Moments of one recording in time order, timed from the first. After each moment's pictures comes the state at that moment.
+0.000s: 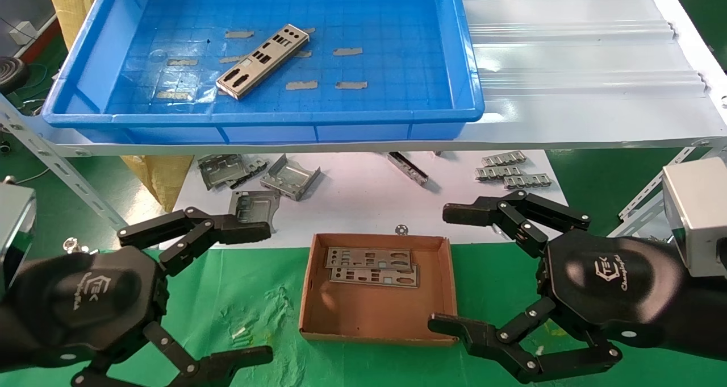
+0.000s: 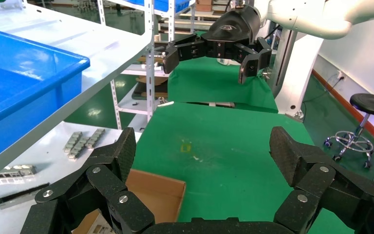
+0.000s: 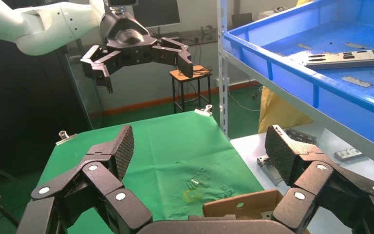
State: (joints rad) left arm -1.08 0.61 0.28 -1.28 0.73 1.50 -0.19; right arm 1.09 -0.55 -0.40 1.23 -0.63 -1.42 0.11
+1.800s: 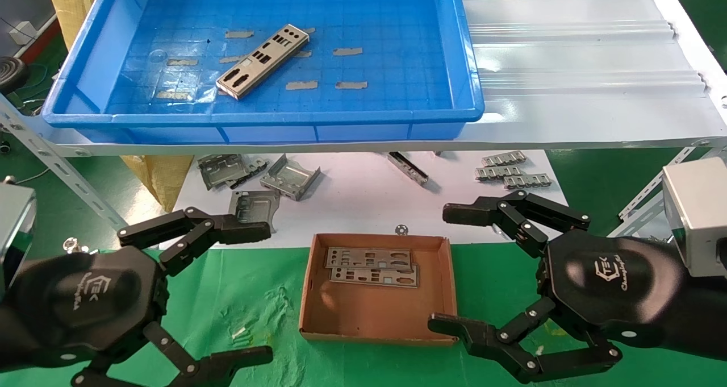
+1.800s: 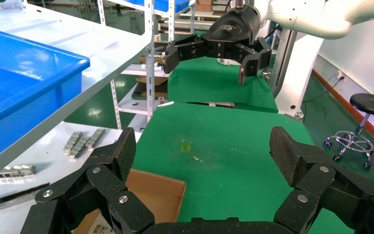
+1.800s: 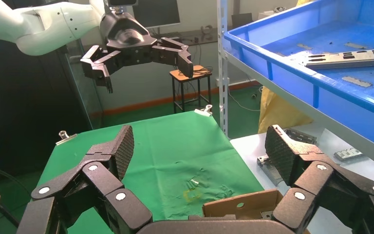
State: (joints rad) left arm -1.08 0.61 0.28 -1.28 0.73 1.50 -0.19; right arm 1.09 -0.55 -0.40 1.23 -0.63 -1.42 0.11
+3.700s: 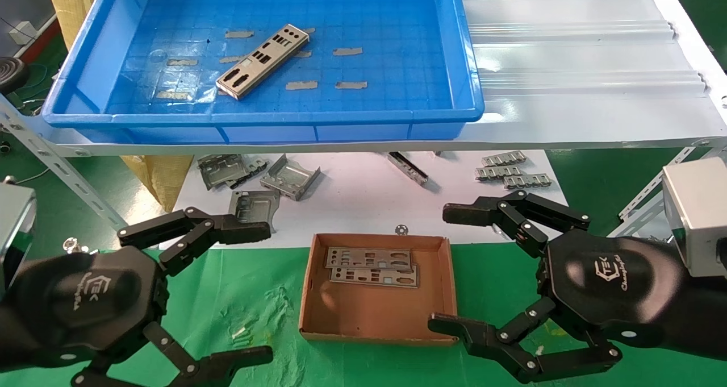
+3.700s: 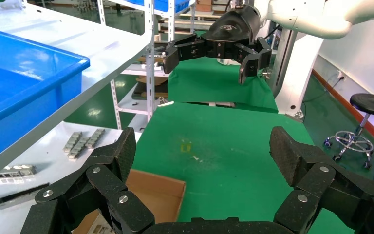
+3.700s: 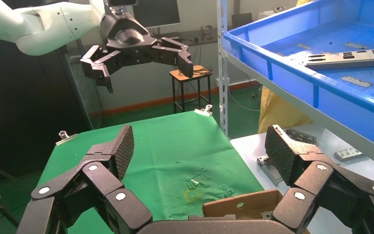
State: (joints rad) left arm -1.08 0.61 0.28 -1.28 0.73 1.50 -0.19; right arm 1.09 -0.55 -0.40 1.23 -0.63 -1.42 0.11
